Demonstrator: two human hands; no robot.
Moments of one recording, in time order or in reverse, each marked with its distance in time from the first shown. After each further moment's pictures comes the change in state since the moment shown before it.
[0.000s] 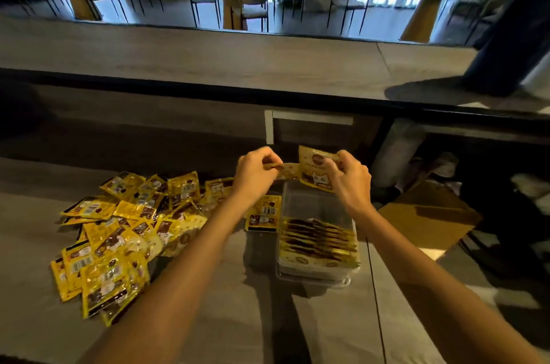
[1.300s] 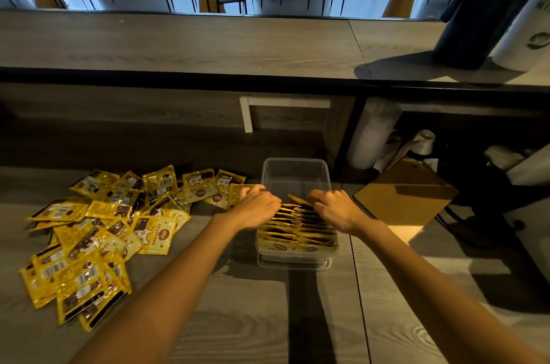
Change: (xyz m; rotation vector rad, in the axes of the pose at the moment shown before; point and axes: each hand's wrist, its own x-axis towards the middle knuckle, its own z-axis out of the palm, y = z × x) left_hand -0.015 -0.039 0.072 0.455 -0.682 0.005; right_hand -0.020 0.080 -0.005 -0.376 -0.725 -0.060
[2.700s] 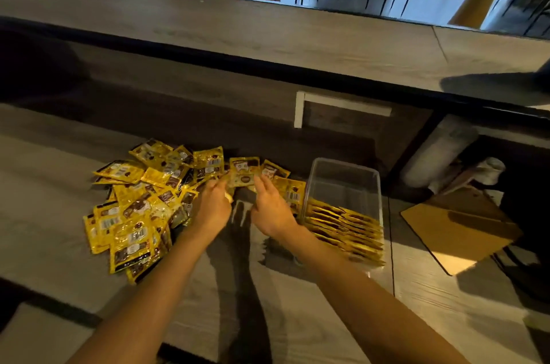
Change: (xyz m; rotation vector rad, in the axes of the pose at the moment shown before) left_hand -0.071 -0.108 -0.010 -0.149 0.565 -0.531; right_hand 0.048 -0.167 0.084 0.078 0.032 -0.177
